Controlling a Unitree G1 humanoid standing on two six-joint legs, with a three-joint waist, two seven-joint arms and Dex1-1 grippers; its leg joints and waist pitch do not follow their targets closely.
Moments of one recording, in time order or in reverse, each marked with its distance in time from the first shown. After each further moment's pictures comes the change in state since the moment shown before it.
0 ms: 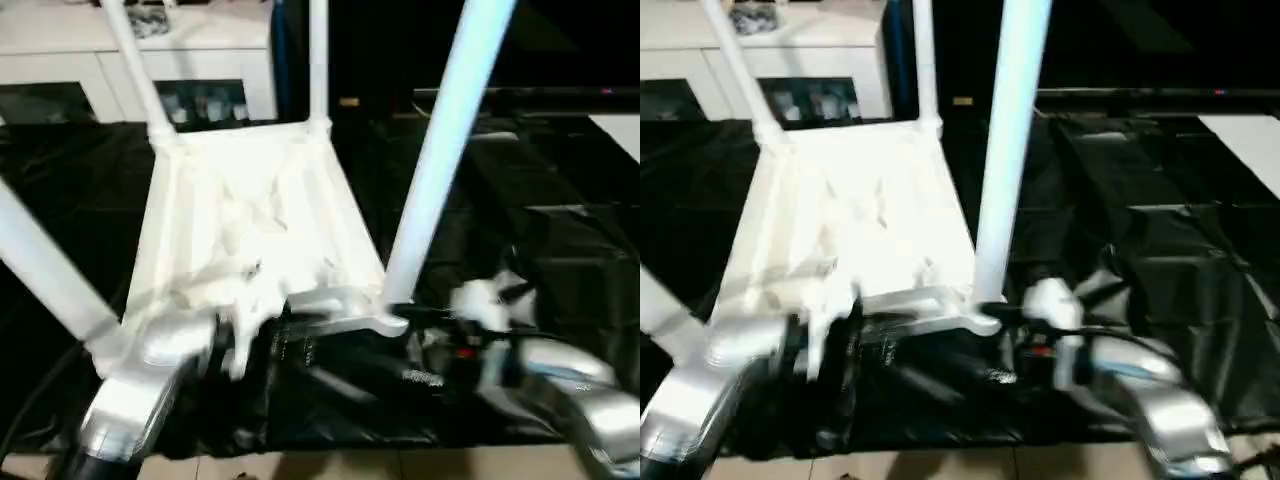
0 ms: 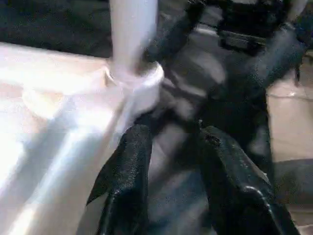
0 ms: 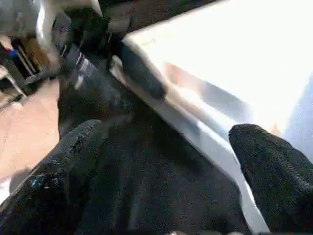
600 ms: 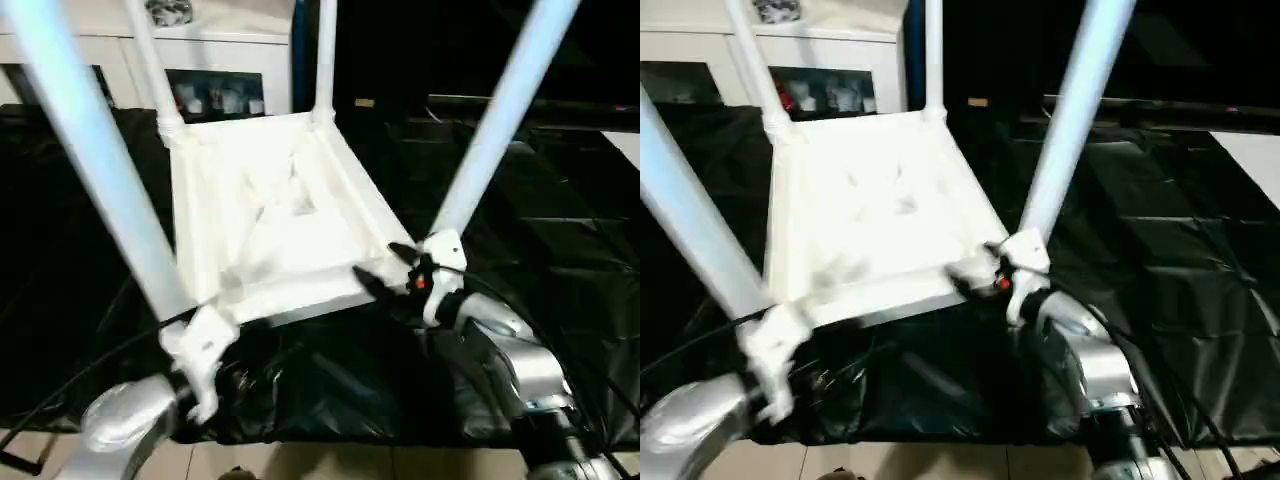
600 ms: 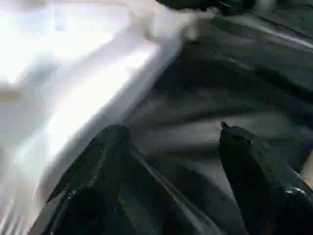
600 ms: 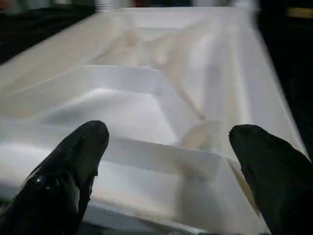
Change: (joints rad) left arm 0.370 -0.023 0.164 -0.237 -0.021 -0.015 0.247; right arm -0.225 0.204 -0.137 0.408 -0.141 -0.140 -0.537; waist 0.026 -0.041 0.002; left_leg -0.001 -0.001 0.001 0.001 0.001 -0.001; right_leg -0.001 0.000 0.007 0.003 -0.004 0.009
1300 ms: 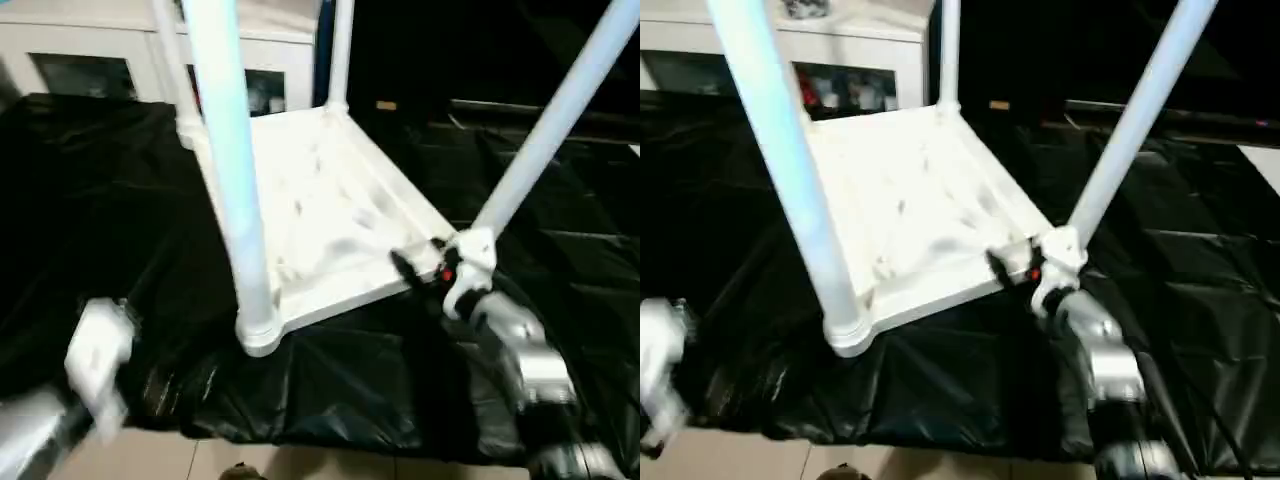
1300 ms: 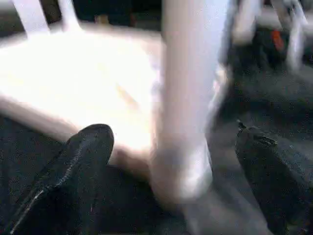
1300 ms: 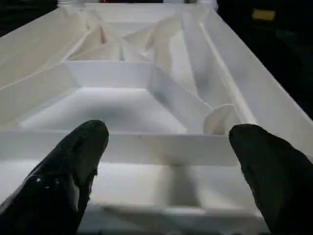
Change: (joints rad) left arm -0.109 0.056 0.232 -0.015 -0.185 -0.046 -0.010; right arm 0.071 -0.028 -0.021 0.007 -0.024 -0.110 -0.069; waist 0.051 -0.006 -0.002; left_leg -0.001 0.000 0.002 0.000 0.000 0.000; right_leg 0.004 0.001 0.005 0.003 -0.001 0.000
